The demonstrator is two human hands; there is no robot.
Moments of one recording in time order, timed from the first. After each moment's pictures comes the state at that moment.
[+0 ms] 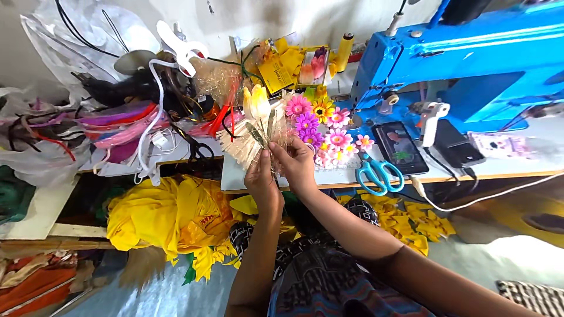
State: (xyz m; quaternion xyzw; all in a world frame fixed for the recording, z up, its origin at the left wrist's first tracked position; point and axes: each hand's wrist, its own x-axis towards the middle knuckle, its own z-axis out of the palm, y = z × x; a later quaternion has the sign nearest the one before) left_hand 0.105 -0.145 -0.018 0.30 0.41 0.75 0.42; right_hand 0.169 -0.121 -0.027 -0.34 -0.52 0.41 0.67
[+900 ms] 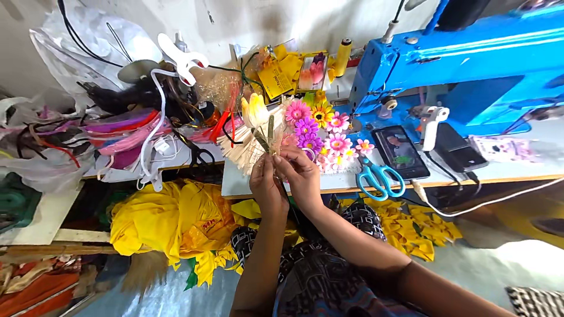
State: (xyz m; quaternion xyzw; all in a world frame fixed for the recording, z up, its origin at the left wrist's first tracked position) left_hand 0.114 -0.141 -0.017 0.25 0.38 0.75 0.49; right_hand 0.176 -0.134 -0.033 -0.34 -0.53 0.36 0.69
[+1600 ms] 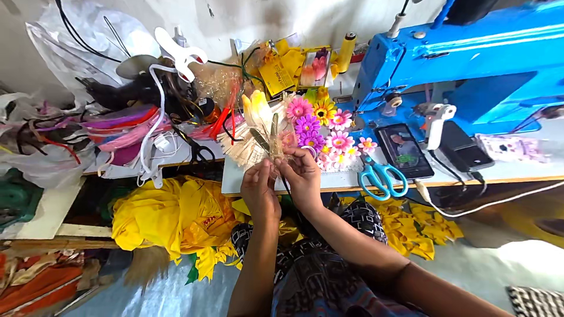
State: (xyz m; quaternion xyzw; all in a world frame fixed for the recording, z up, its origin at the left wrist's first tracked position) left_hand 0.101 -0.156 -0.011 0.21 0.42 0.75 0.46; right_hand 0.172 -0.136 -0.041 -0.28 -0.47 0.42 0.72
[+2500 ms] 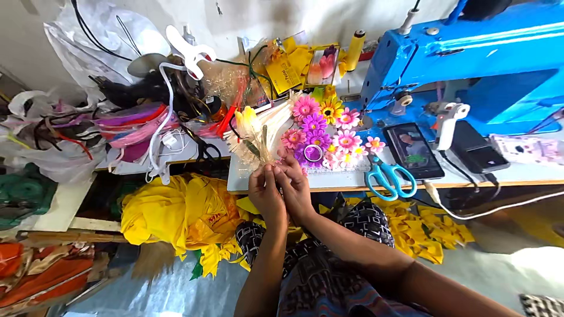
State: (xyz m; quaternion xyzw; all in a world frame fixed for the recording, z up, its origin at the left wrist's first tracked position) left_hand 0.103 -0.160 -0.034 0.31 0.46 0.76 0.34; right_hand 0.150 -0.147 -0.062 -0.36 -0.54 0.41 0.64
